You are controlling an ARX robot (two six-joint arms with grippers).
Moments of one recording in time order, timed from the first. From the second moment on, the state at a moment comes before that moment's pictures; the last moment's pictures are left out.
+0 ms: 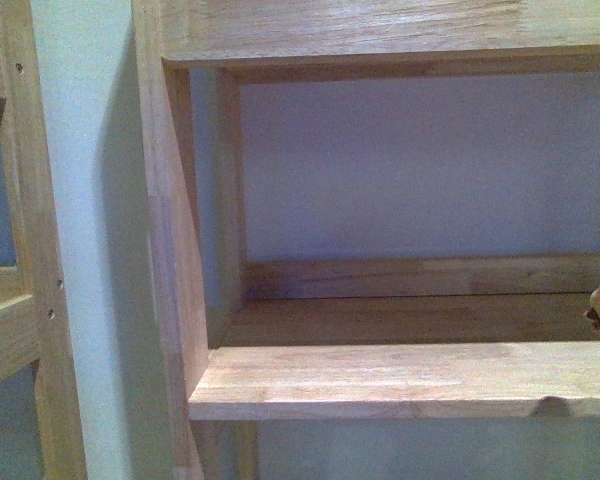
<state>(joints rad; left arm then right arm) 0.00 0.00 0.01 0.00 0.00 0.00 -0.08 0.12 0.11 0.15 -0.26 0.19</state>
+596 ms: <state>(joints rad) 0.00 0.00 0.01 0.00 0.00 0.00 -0.08 0.46 0.69 0.01 -0.33 0.06</state>
